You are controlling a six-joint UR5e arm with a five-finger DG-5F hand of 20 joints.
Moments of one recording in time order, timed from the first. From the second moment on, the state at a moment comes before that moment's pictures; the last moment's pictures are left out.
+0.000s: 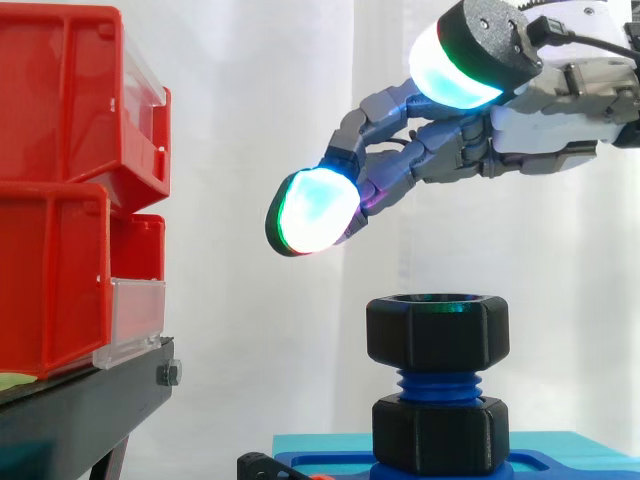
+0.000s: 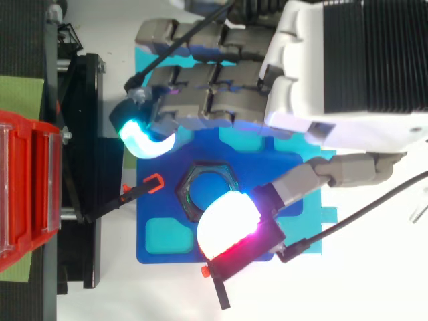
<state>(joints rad) 0.13 -2.16 -1.12 -3.05 -1.50 -1.23</state>
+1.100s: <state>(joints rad) 0.13 -2.16 -1.18 -3.03 -1.50 -1.21</state>
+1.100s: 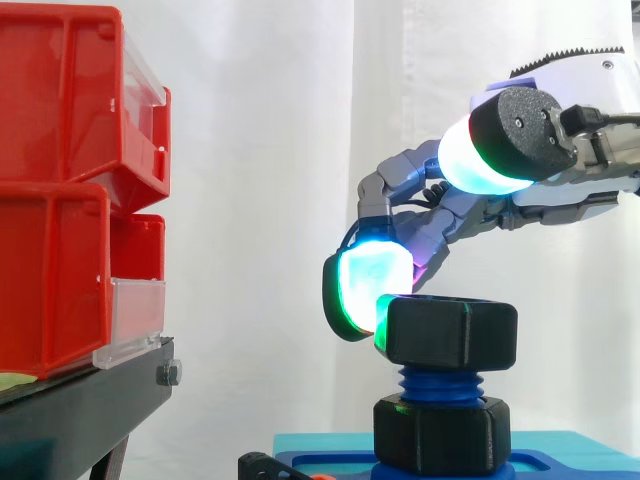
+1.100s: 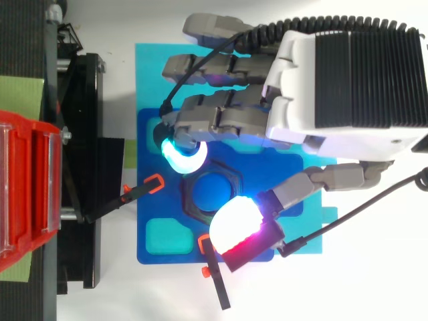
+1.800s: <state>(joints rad) 0.09 -2.16 -1.18 -3.02 -1.50 -1.21</state>
